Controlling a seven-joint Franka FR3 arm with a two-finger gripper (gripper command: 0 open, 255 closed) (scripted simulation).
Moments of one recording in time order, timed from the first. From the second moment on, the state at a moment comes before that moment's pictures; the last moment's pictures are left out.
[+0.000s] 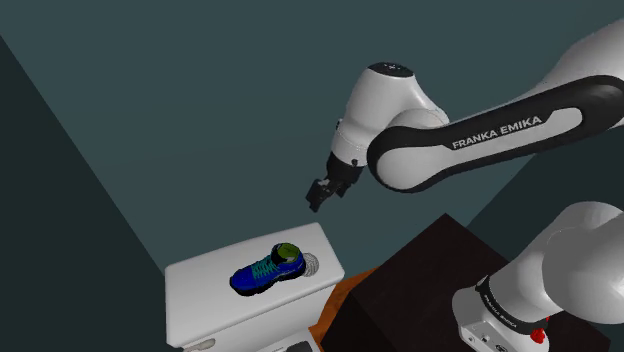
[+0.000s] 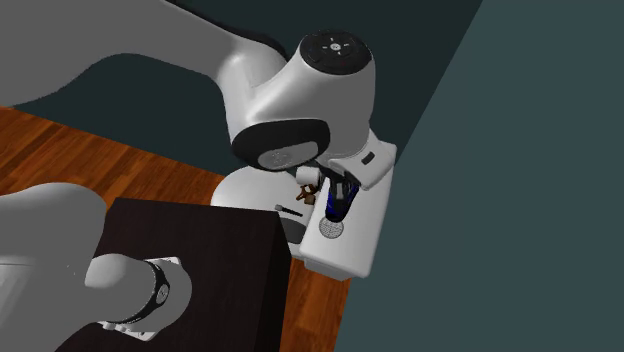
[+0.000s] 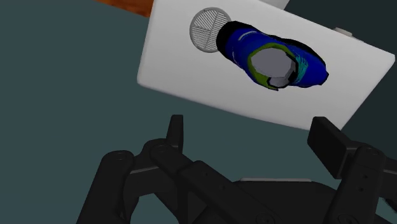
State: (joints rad) arm 0.13 -0.22 0.38 -2.53 0.19 2.45 0.31
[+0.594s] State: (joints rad) arm 0.17 0.14 0.46 -2.40 -0.03 2.65 0.57
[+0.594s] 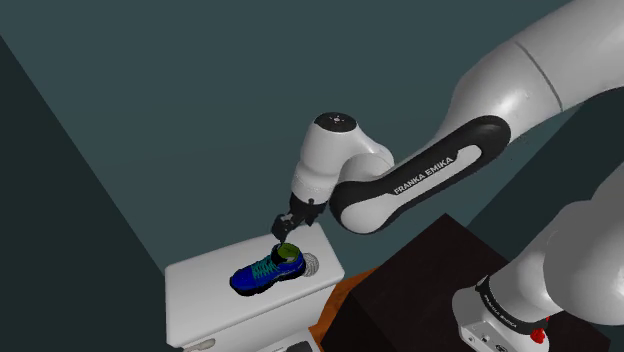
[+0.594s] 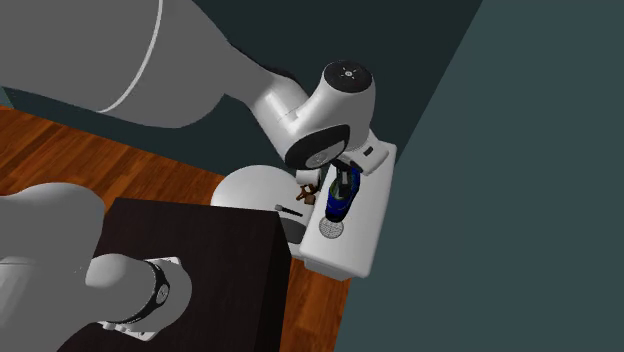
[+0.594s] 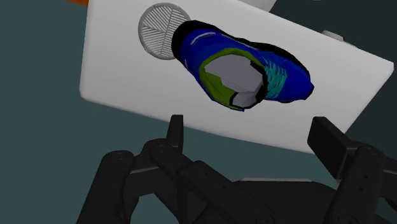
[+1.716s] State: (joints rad) arm 0.30 0.42 0.35 -2.28 -0.24 2.79 0.76
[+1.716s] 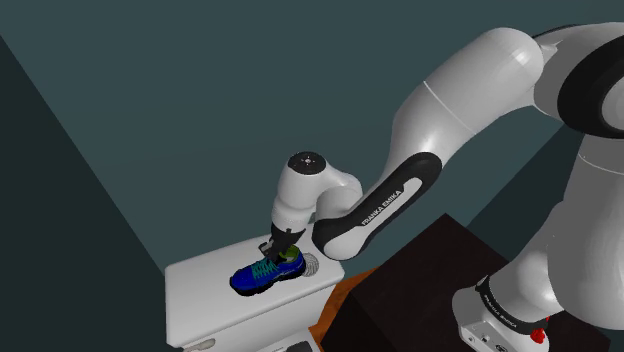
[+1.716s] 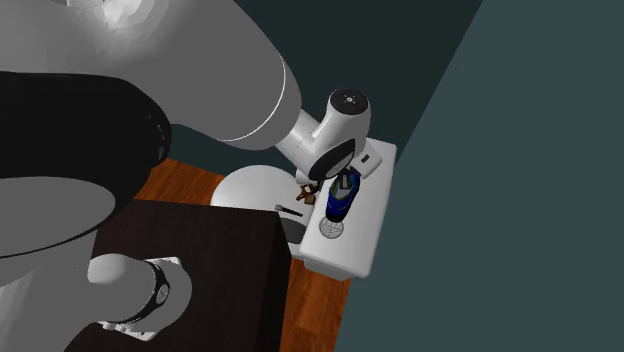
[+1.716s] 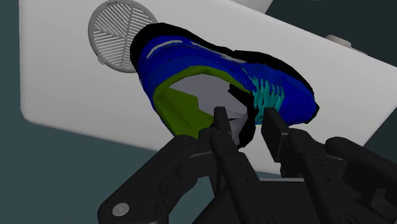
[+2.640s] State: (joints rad) arm 0.26 0.33 0.40 -2.29 -0.18 2.71 0.72
